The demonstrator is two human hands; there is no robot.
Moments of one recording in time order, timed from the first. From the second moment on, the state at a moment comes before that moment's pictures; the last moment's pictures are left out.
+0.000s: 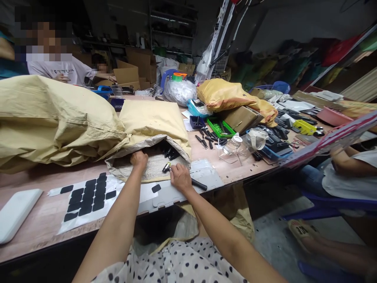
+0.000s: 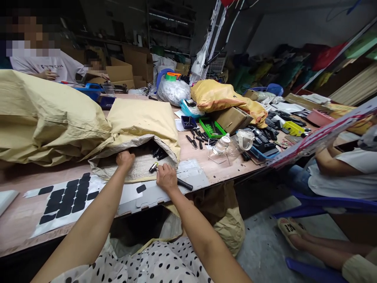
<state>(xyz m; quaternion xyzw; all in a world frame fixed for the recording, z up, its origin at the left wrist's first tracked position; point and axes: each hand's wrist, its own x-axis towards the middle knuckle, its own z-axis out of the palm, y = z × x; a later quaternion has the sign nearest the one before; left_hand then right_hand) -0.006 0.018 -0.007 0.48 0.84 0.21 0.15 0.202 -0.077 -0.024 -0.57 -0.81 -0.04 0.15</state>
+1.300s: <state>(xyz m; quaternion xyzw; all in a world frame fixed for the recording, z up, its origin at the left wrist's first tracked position) 0.004 -0.105 -0.034 0.70 0.63 0.30 0.15 0.207 -0.073 -0.016 -0.57 -0.81 -0.01 0.16</state>
